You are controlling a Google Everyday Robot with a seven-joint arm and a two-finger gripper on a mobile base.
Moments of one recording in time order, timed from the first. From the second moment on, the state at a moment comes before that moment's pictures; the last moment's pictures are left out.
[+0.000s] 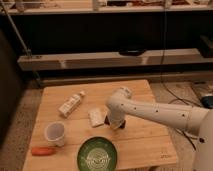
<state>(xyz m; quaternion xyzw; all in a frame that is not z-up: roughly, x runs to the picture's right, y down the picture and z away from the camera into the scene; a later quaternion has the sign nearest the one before) 0.053 0.199 0.836 -0.31 -0.12 -0.25 0.91</state>
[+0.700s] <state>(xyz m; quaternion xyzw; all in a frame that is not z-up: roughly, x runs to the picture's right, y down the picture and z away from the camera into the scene) 0.064 0.175 0.858 -0.30 -0.10 -0.23 0.92</state>
